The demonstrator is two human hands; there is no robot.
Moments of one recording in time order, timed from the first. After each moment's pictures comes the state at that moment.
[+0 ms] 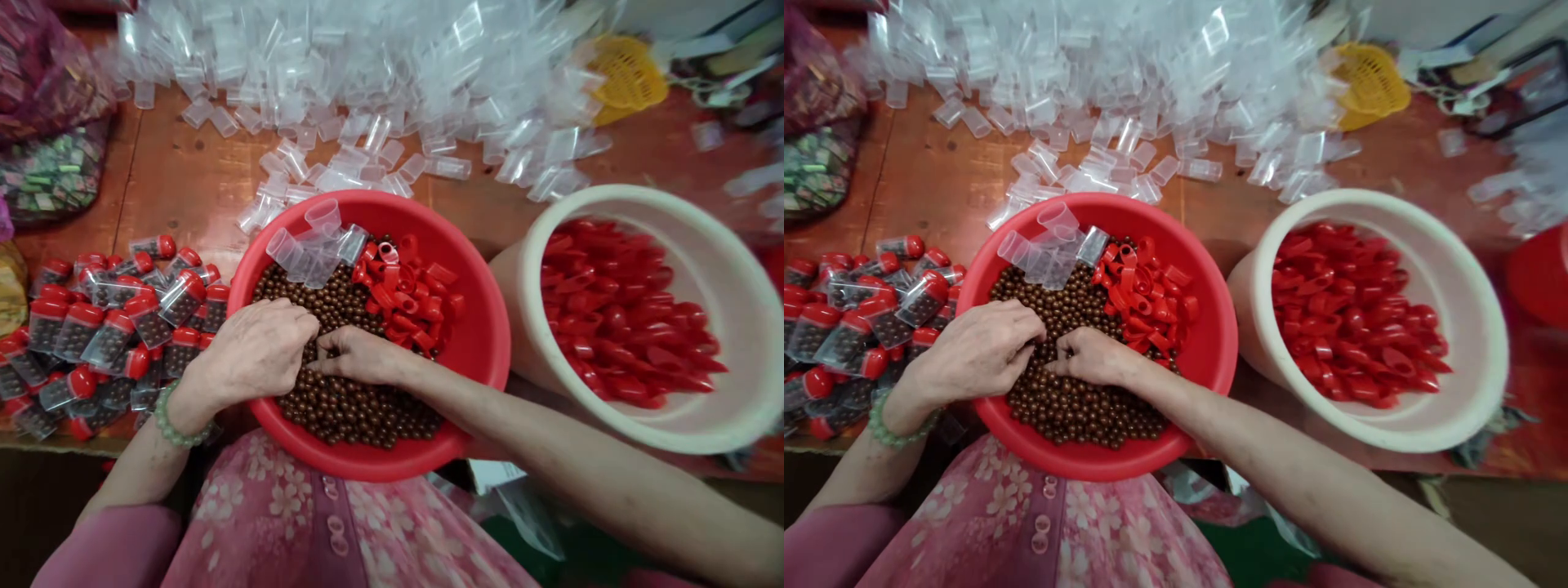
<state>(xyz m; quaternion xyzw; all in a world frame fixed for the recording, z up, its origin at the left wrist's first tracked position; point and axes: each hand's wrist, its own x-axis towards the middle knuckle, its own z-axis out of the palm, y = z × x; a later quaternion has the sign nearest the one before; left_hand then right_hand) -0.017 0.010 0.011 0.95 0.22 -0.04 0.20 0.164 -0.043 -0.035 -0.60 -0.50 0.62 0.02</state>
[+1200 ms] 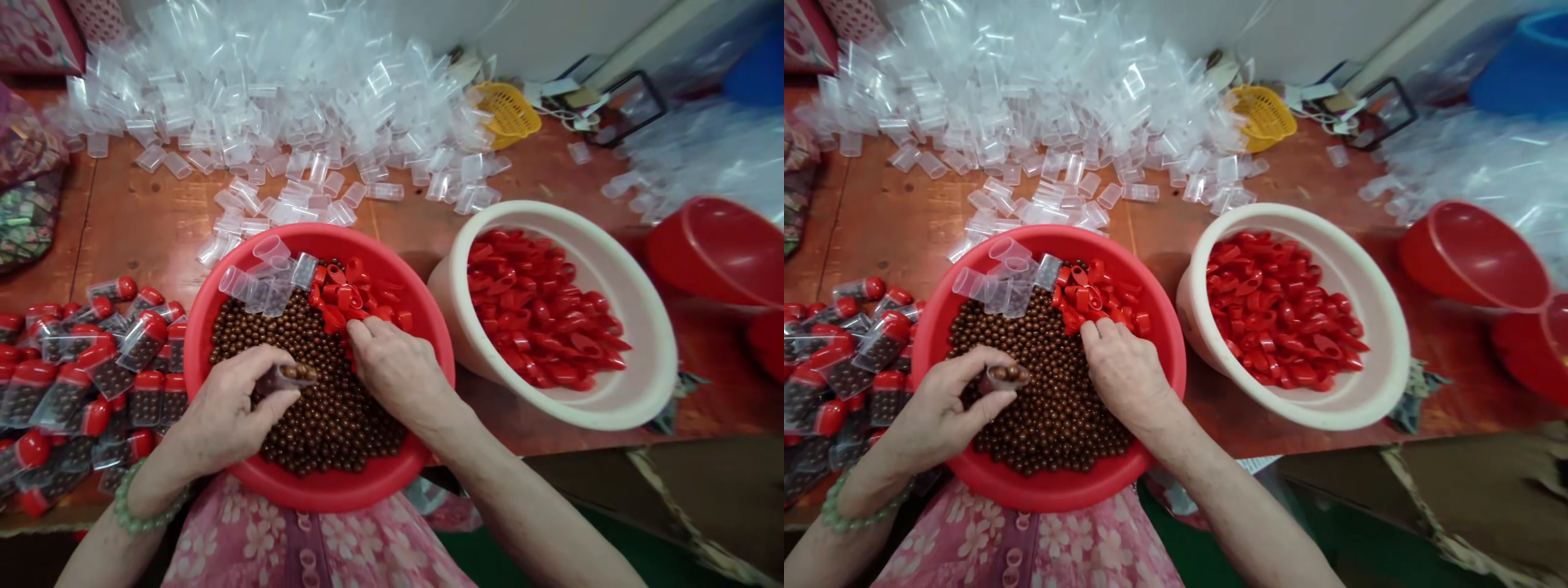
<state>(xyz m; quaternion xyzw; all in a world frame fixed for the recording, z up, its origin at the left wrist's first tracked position) -0.011 -0.009 0.015 0.81 0.32 0.15 0.48 0.204 -0.075 0.007 -0.73 -0.67 0.04 -0.11</state>
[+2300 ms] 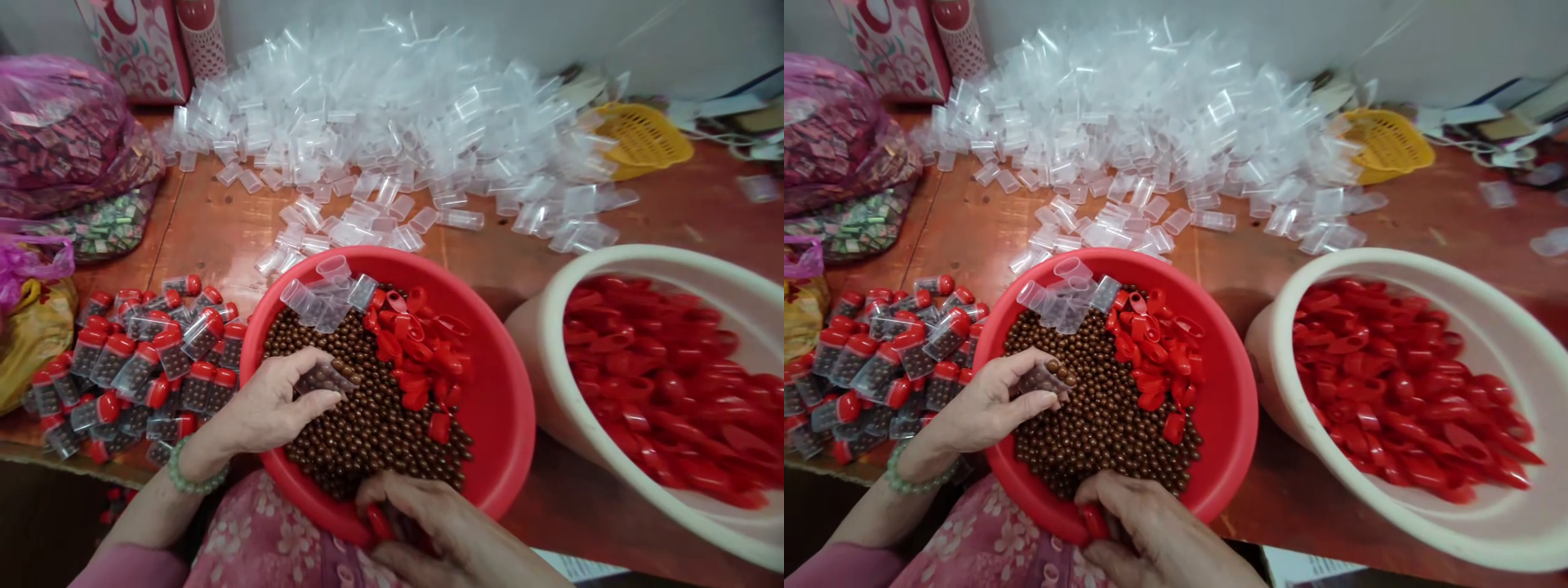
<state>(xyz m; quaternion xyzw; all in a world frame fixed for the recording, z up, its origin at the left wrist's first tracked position) -0.017 -0.005 0.014 0.62 0.34 0.13 0.69 0.179 -0.140 0.027 -0.55 -0.57 0.60 0.05</state>
